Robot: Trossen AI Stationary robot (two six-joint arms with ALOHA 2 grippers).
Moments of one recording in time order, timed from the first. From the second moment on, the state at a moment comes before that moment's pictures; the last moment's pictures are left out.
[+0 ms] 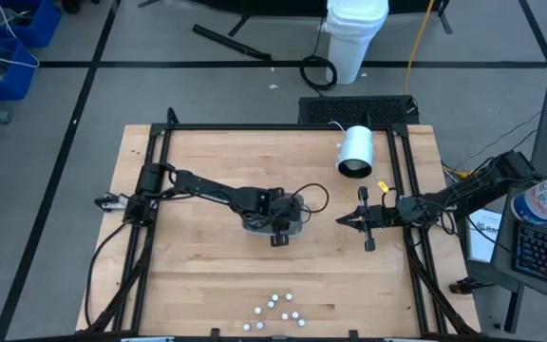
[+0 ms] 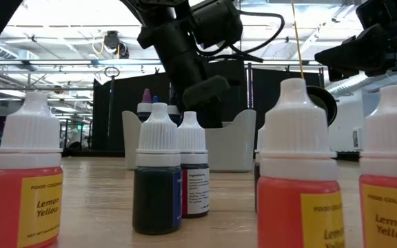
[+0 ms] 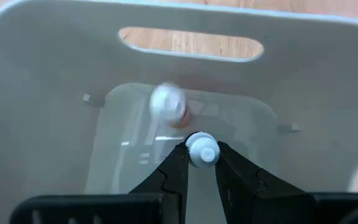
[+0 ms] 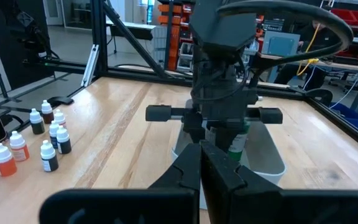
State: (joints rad) left arm -0.06 2.06 1.44 -0.44 -0.10 -0.08; right arm 0.35 0.73 0.06 0.60 0.29 -0.06
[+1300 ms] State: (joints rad) left arm -0.60 1.71 1.49 -0.57 -0.18 -0.03; right arm 0.35 0.73 0.06 0.58 0.29 -0.06
